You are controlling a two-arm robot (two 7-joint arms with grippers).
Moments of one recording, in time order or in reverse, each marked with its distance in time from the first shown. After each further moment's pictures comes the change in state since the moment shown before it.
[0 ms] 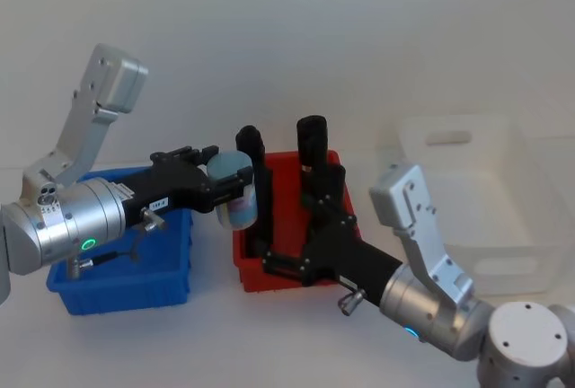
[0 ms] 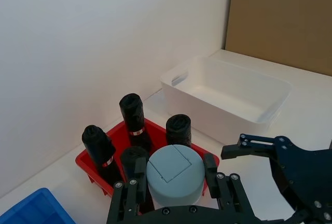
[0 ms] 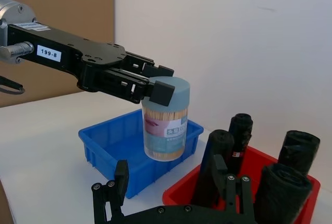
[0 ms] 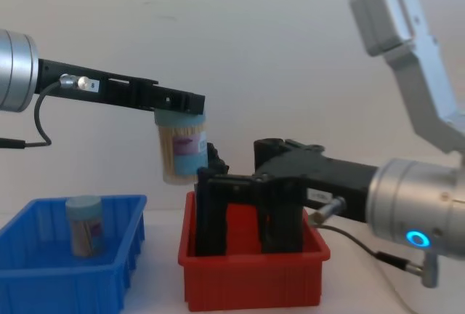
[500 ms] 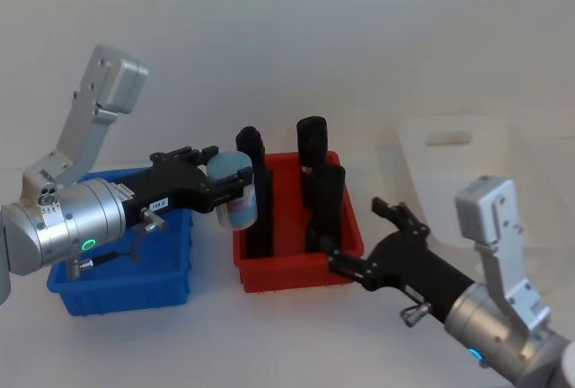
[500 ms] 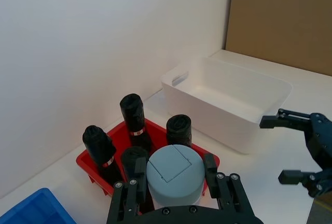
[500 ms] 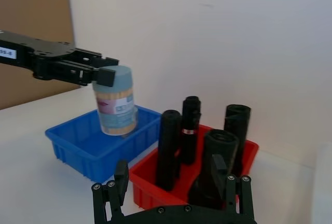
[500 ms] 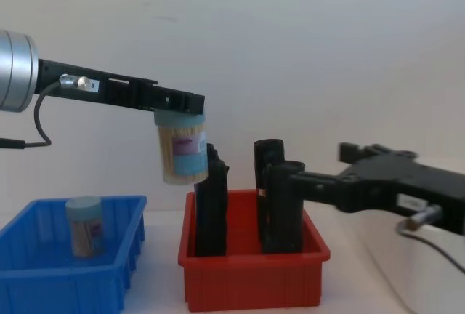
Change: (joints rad) left arm 0.001 0.000 0.000 0.000 0.000 -0.001 0.002; right arm -0.148 0.116 0.063 -0.162 0.105 0.017 -0.133
